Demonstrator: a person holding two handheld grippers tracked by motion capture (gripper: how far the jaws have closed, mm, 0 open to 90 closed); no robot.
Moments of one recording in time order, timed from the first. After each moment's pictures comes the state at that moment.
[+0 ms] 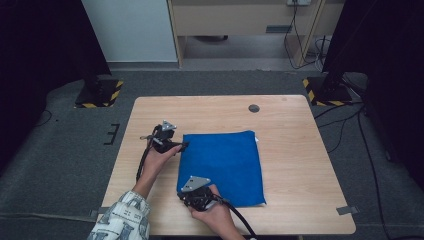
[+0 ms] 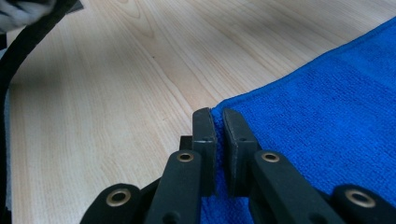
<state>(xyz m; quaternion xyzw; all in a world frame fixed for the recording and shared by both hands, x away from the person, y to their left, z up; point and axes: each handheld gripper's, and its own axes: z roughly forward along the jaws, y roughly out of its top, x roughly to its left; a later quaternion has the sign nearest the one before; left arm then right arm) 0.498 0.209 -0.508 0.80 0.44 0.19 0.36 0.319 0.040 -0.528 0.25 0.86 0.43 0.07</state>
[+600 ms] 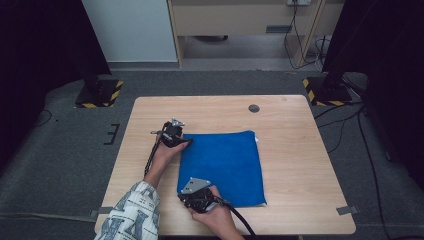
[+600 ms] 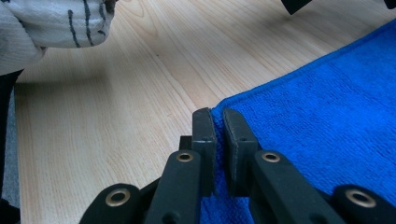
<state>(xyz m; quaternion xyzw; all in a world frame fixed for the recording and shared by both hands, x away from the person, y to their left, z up) 0.524 0.192 -0.529 0.81 0.44 0.18 0.34 0.313 0.037 -0.525 0.24 0.86 0.43 0.08</state>
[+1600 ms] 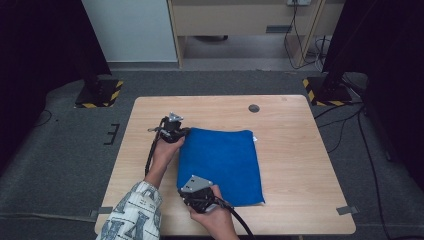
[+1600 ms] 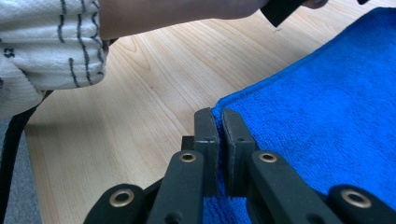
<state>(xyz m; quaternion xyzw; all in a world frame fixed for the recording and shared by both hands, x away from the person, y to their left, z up) 0.514 0.193 -0.492 0.78 0.45 0.18 0.39 0.303 0.036 -0.496 0.27 0.85 0.45 0.12</state>
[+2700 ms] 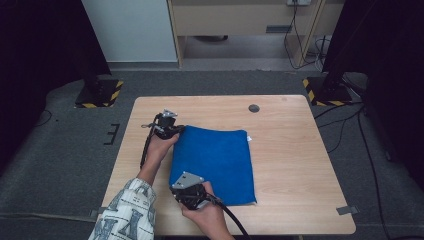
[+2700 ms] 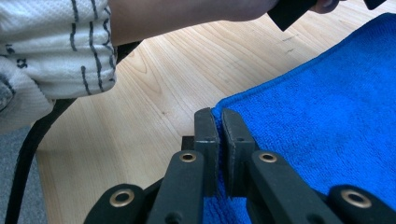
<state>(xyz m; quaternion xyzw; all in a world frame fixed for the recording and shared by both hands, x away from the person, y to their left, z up) 0.519 0.209 -0.478 0.79 0.46 0.17 0.38 0.307 0.058 -0.485 0.26 0.84 0.45 0.12</state>
